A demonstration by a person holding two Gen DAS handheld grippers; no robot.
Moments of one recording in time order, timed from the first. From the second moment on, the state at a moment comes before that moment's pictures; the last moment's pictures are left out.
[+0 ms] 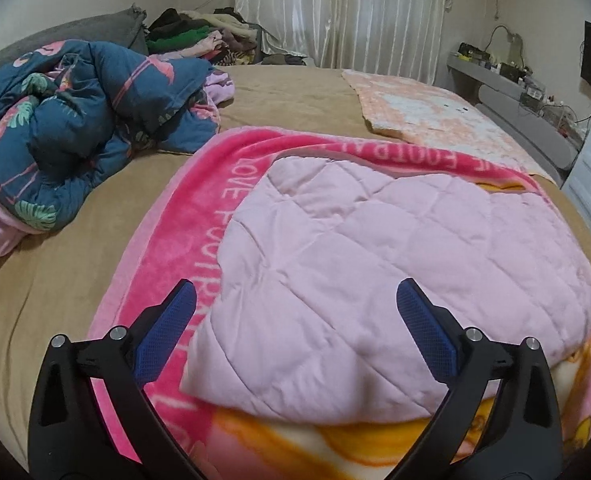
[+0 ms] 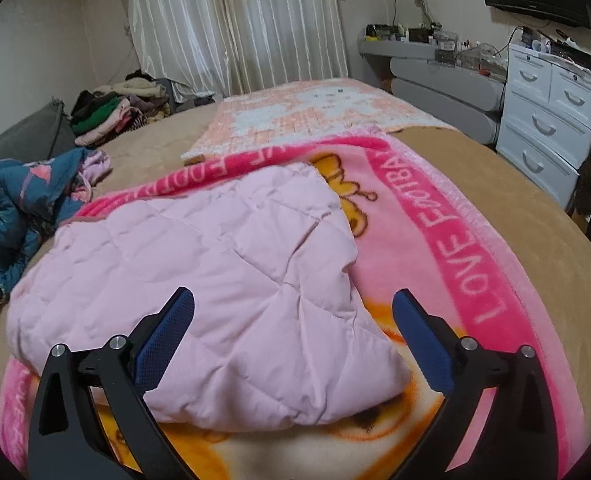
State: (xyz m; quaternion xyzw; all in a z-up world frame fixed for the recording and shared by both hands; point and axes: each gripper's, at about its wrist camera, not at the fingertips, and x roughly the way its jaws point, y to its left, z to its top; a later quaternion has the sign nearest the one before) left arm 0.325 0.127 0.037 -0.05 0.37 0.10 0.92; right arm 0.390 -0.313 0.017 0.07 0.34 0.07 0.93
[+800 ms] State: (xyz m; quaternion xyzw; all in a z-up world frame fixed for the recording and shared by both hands) left arm 0.228 0.079 0.074 -0.04 0.32 0.07 0.94; right arm 0.281 -0.315 0.089 0.07 0.28 0.11 0.95
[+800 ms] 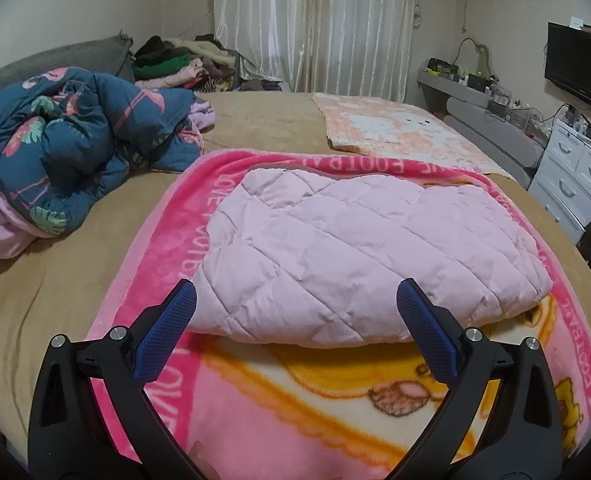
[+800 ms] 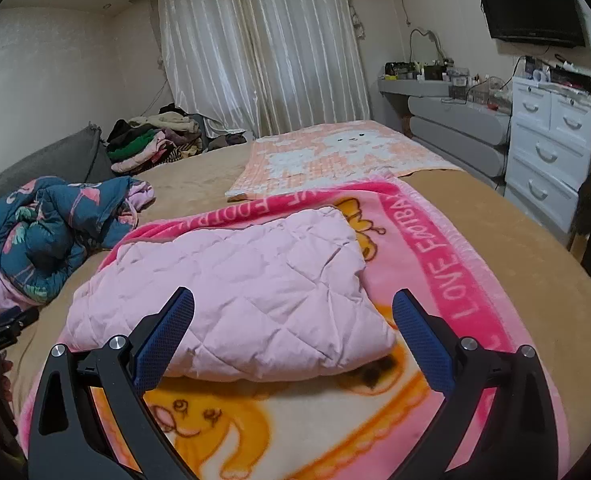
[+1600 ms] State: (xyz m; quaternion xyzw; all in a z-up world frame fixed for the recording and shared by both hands) left arm 0.159 0.076 0.064 -0.06 0.32 0.06 0.94; right arm 0.201 -0.311 0.077 0.06 0.26 0.11 0.96
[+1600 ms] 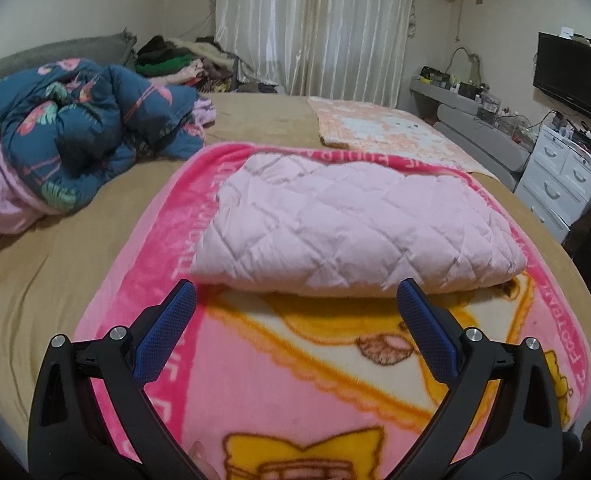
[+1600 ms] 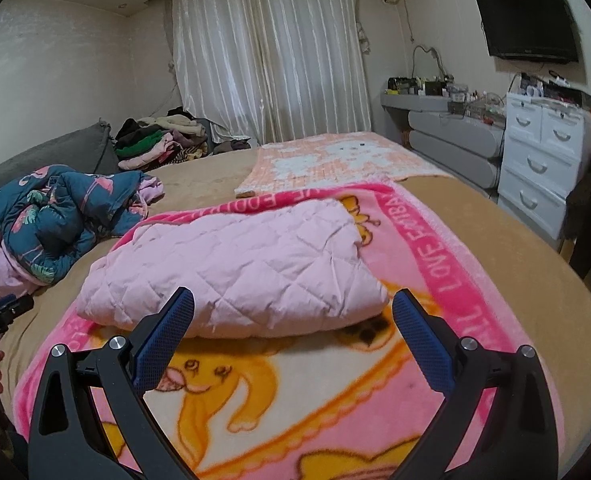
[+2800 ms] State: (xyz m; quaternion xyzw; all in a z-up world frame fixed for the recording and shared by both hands) left arm 0.151 0.085 -0.027 -0.09 0.40 0.06 0.91; right arm 0.182 -0.296 -0.022 0.08 0.34 0.08 0.93
